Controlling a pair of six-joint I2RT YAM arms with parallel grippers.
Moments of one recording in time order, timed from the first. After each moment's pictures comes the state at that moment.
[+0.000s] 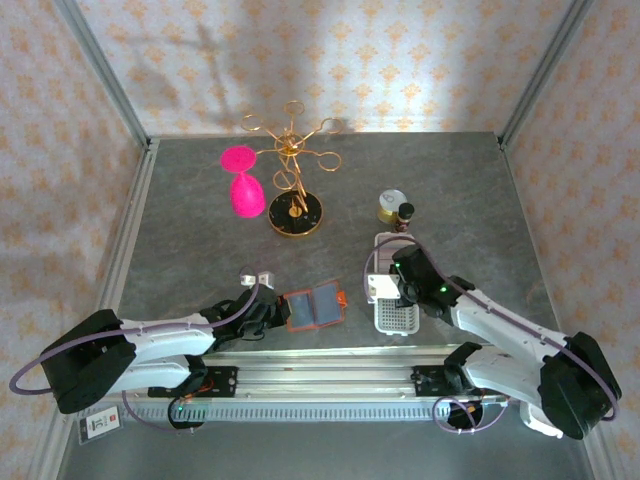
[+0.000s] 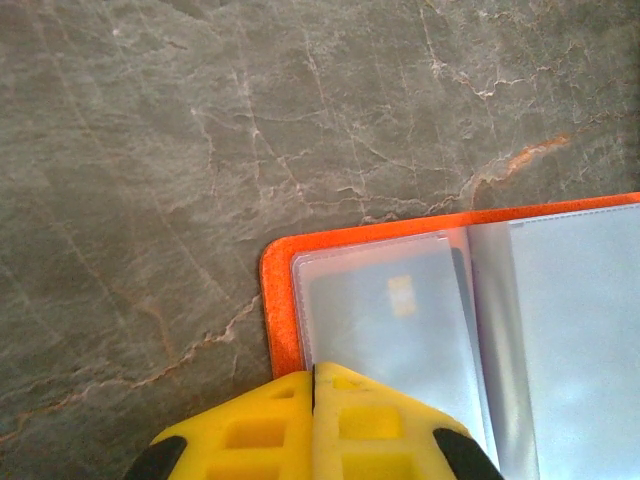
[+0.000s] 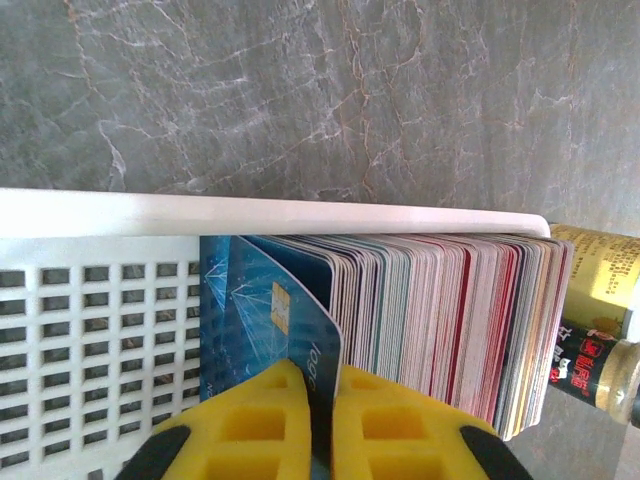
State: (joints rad) left arm -0.84 1.15 0.21 0.14 -0.11 -1.03; right arm 0.61 1.02 0.50 -0.39 0.13 -1.13
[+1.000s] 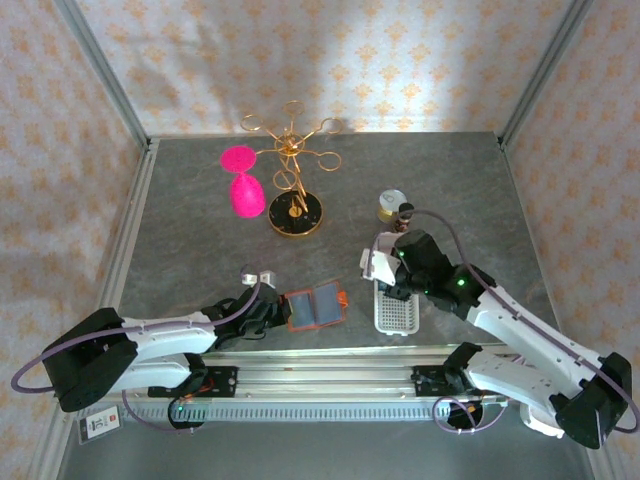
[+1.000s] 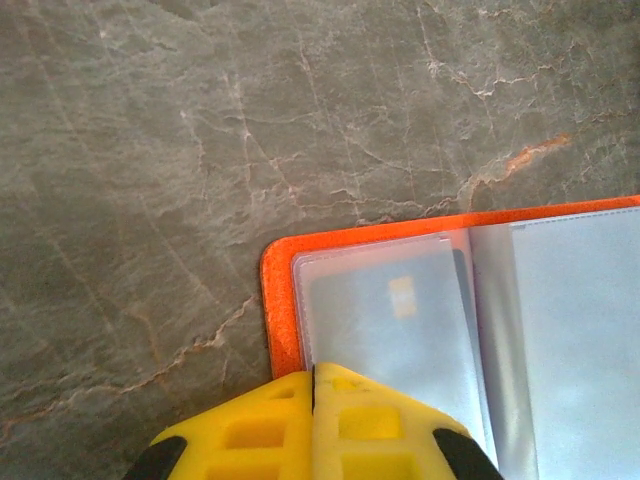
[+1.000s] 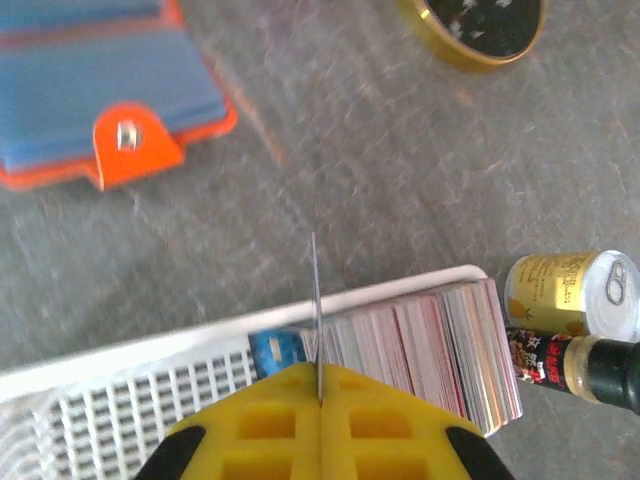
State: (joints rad) left arm -0.84 1.17 0.24 0.12 -0.11 -1.03; right arm 0.71 0.93 0.79 -0.66 -0.01 -0.62
